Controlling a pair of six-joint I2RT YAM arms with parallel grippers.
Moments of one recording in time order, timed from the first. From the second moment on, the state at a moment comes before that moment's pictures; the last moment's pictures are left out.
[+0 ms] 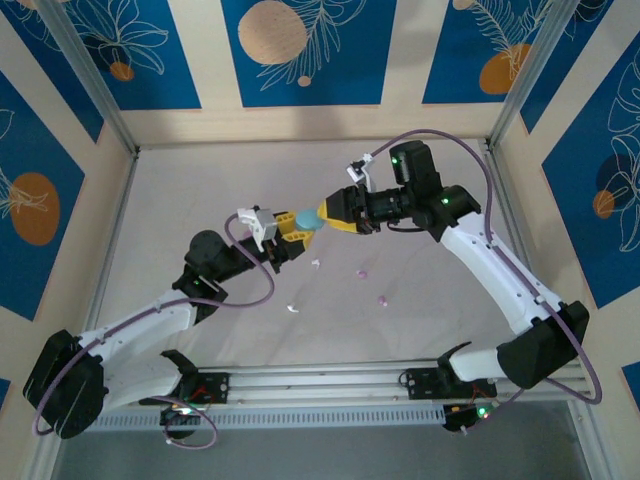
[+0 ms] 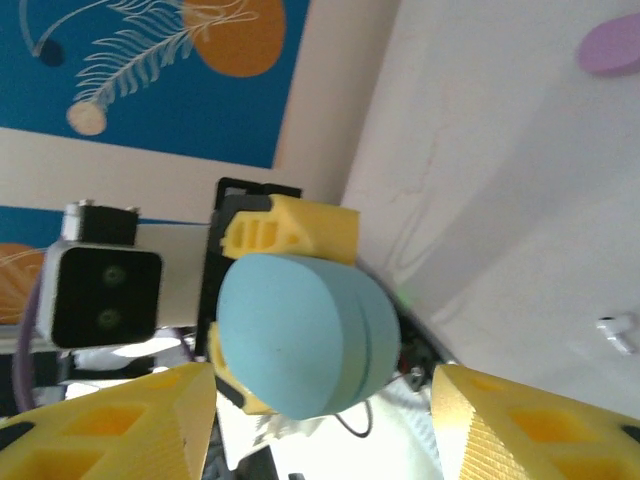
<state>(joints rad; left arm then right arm) -0.66 1.09 0.58 0.70 0.48 -0.12 0.48 1.35 1.37 -0.65 -0.94 0.73</state>
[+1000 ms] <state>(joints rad) -0.66 1.15 0.60 0.77 0.52 -0.17 0.49 1.37 1.21 -0.26 -1.12 1.01</state>
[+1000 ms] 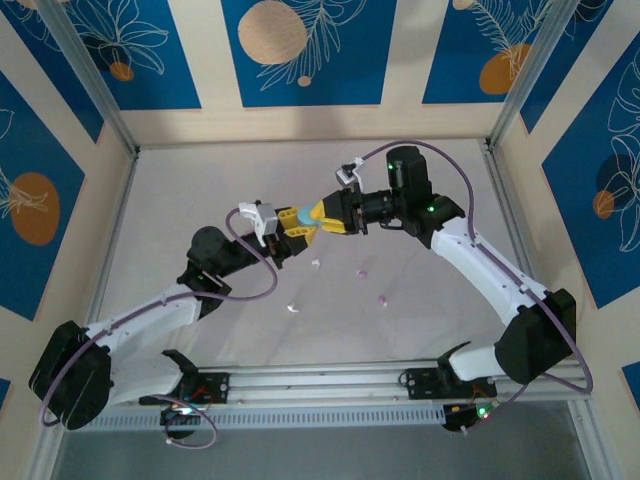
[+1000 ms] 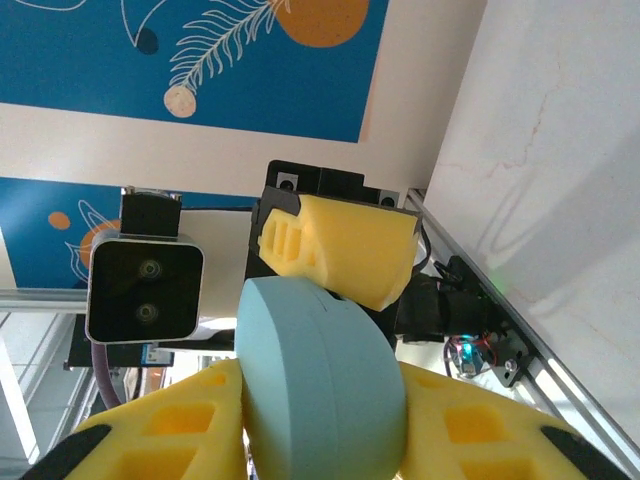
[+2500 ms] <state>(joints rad) -0.66 0.97 0.64 0.27 0.25 -0.07 0.10 1.51 0.99 -0.21 -0.89 0.93</state>
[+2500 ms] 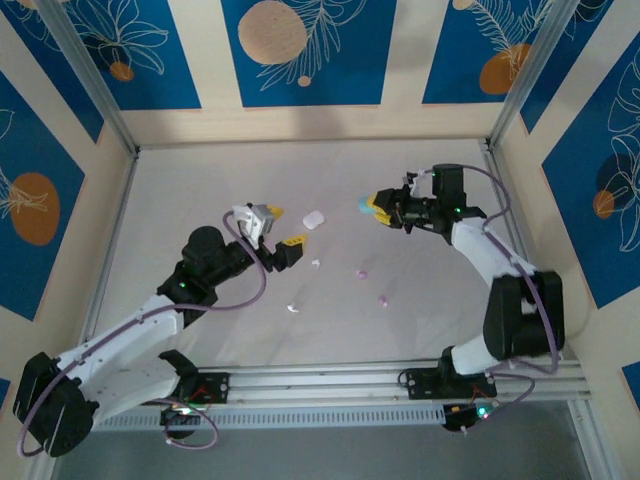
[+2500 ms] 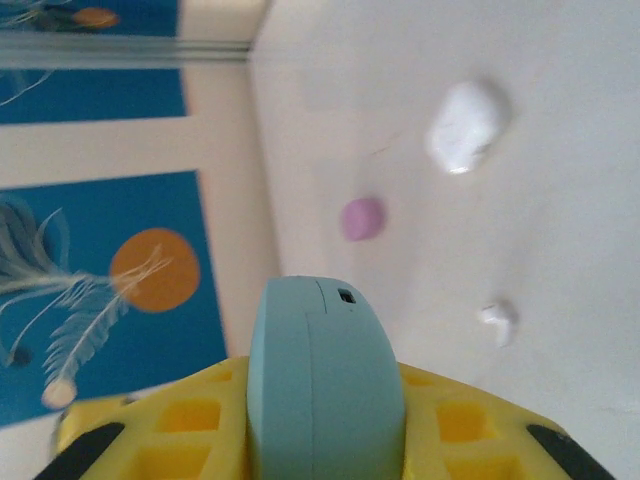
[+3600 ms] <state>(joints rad) -0.66 1.06 0.83 -0.26 0.05 -0.13 0.09 2.04 1.25 -0.43 -0.76 0.59</state>
